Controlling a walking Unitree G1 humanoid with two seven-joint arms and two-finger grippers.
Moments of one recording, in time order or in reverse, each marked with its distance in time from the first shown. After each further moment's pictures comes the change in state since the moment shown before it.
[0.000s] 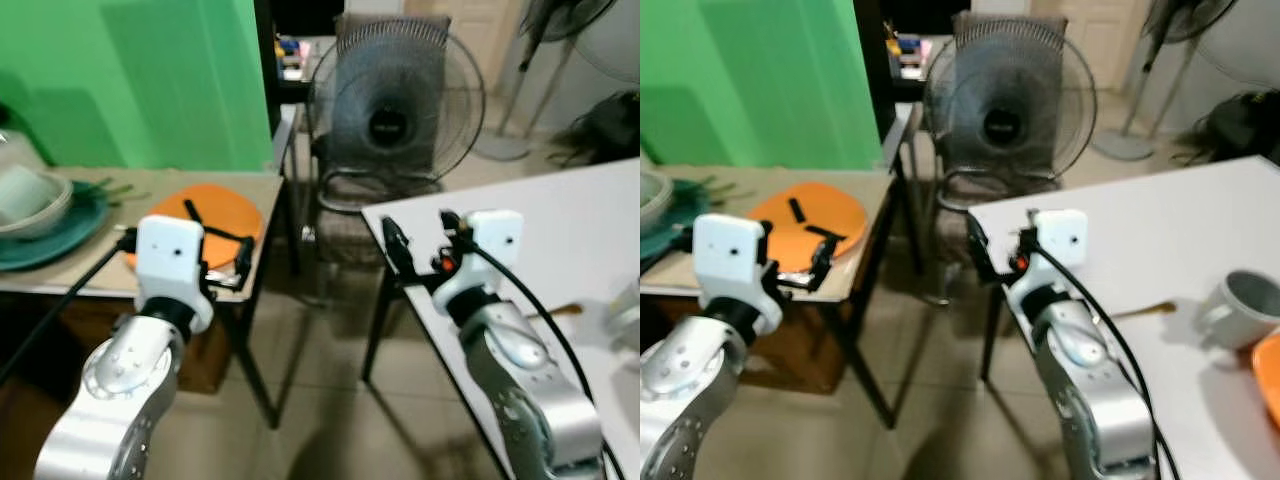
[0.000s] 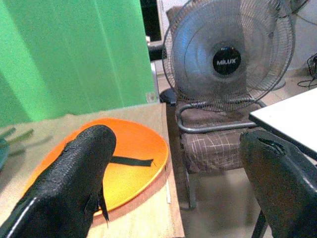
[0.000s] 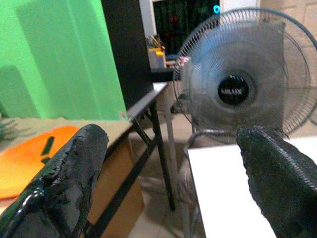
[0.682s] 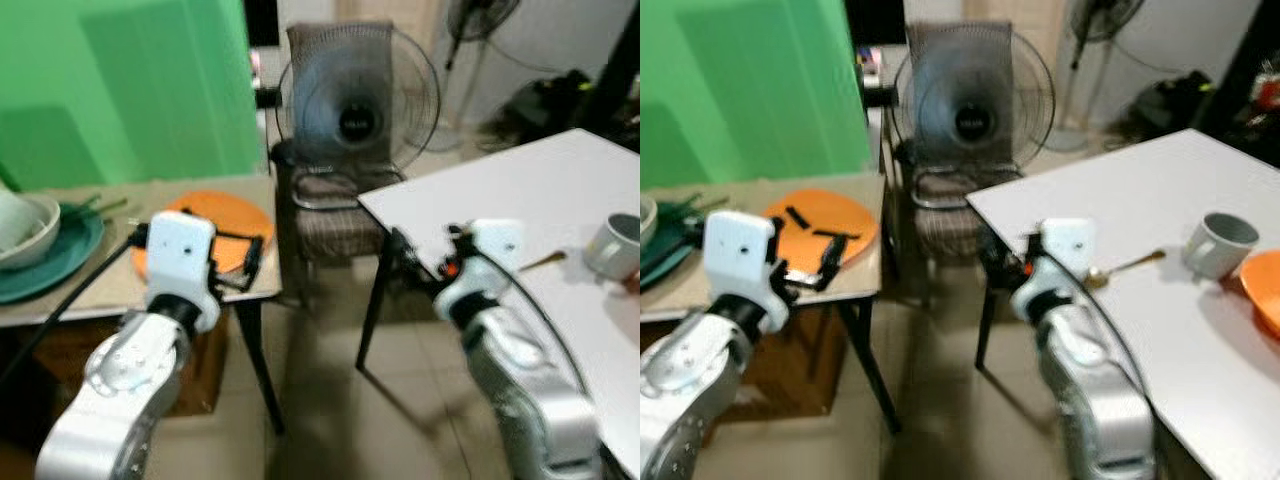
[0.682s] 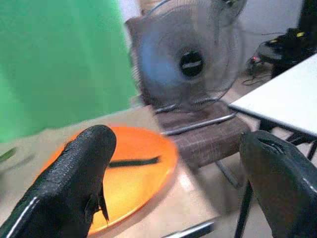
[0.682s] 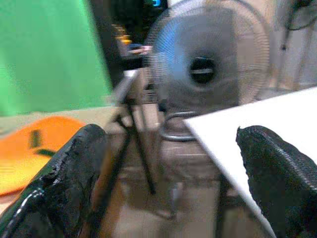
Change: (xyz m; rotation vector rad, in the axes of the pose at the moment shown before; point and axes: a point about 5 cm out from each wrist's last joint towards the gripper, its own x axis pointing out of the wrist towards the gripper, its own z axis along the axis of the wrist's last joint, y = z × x) left arm 0.001 0.005 0.000 0.031 0.008 -0.006; right arm 0.005 0.005 -0.010 0.036 0.058 0.007
